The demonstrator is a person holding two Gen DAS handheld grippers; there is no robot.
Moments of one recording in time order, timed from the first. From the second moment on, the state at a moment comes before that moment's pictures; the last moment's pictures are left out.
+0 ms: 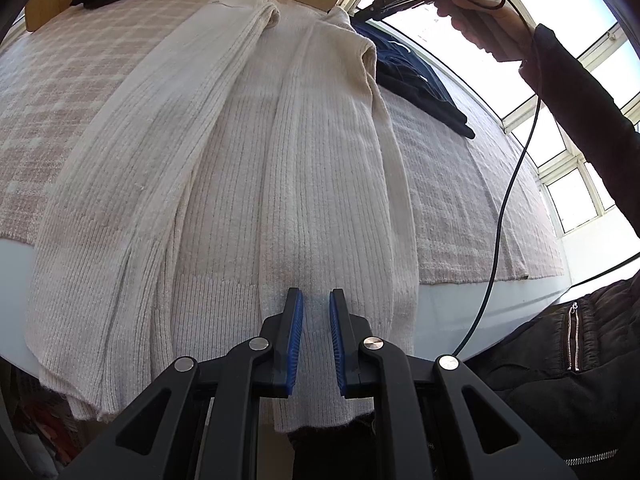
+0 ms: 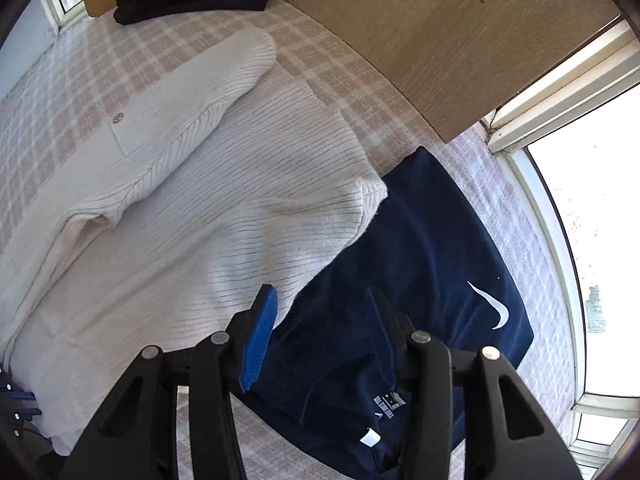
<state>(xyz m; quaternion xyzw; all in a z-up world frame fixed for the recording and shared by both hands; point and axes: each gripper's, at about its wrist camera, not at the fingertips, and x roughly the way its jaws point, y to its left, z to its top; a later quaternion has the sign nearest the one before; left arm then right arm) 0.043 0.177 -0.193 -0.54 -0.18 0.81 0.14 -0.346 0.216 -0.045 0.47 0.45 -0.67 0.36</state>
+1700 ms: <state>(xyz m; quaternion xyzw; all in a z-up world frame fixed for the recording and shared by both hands) 0.085 0.229 -0.179 -0.54 -0.08 0.83 0.11 -0.273 0.254 -0.105 0.48 0.51 -0.59 0.40</state>
